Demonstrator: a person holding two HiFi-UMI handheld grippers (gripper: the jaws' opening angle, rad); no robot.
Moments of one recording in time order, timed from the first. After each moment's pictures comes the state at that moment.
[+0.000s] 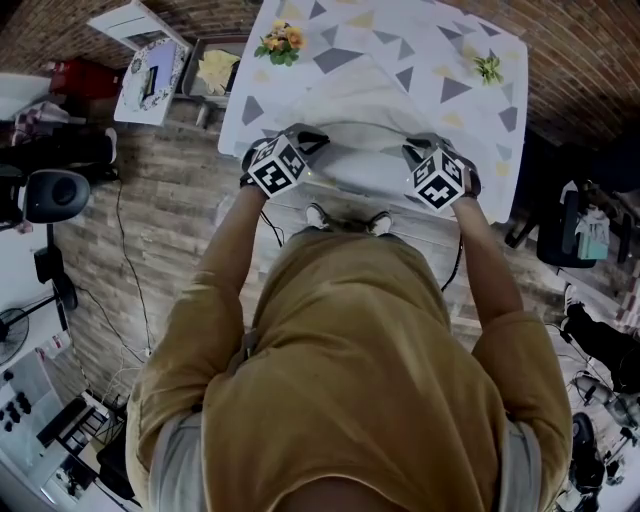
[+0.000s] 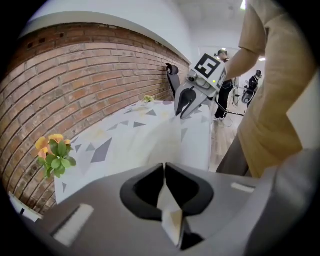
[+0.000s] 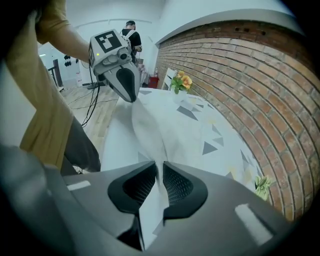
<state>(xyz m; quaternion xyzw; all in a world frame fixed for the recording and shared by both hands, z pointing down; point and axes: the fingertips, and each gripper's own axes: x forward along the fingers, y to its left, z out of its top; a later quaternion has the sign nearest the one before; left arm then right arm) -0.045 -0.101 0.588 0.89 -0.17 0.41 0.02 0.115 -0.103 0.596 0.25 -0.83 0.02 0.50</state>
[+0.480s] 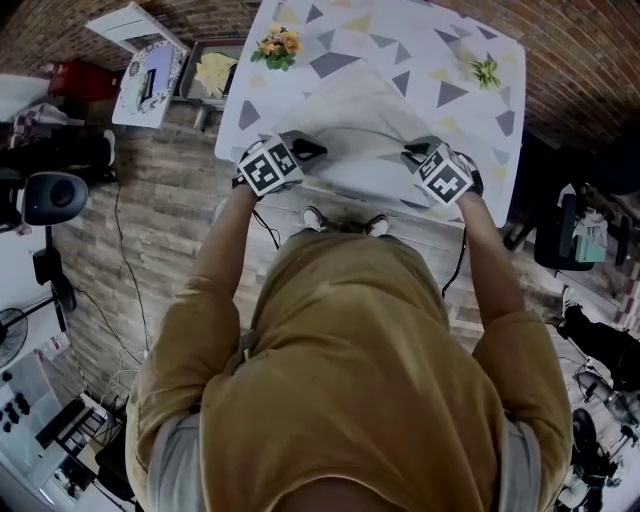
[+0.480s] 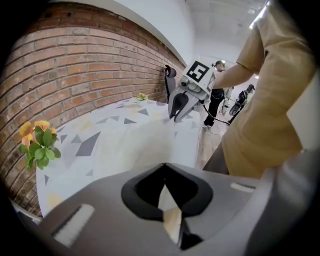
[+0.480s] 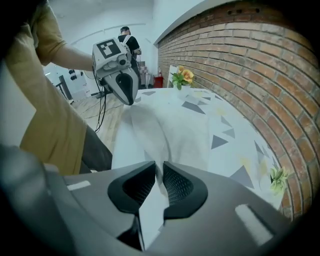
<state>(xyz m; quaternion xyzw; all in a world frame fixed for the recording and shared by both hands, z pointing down) -0.039 -0.088 0.584 0.90 -0.11 0.40 0.10 0.121 -0.099 0.599 0.20 -0.84 0.10 0.49</state>
